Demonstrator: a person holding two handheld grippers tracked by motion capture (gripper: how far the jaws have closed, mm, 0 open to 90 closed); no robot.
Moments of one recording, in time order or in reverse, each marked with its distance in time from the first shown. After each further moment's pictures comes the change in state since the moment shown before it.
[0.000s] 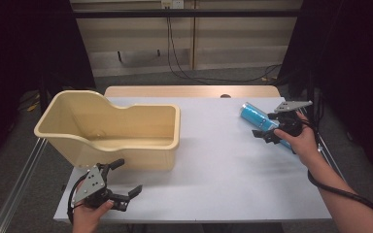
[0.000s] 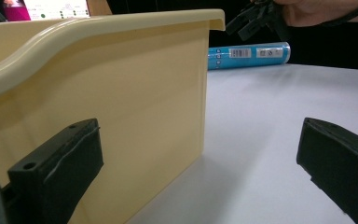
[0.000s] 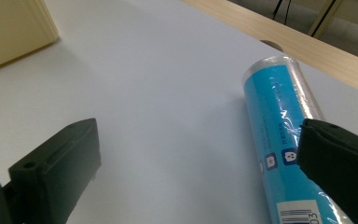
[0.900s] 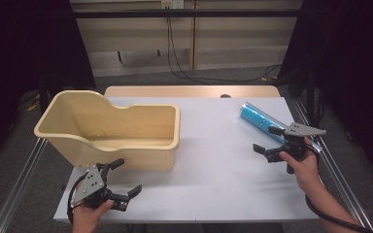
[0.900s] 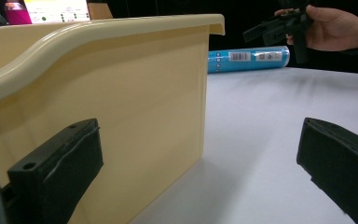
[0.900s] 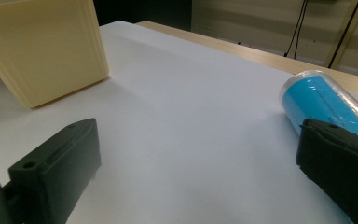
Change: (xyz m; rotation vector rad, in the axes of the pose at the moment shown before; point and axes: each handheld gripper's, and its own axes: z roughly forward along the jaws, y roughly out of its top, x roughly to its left) left arm 0.000 0.000 -0.001 -0.014 0.000 -0.003; right arm 0.040 -0.051 -0.019 -0.276 0.037 0.062
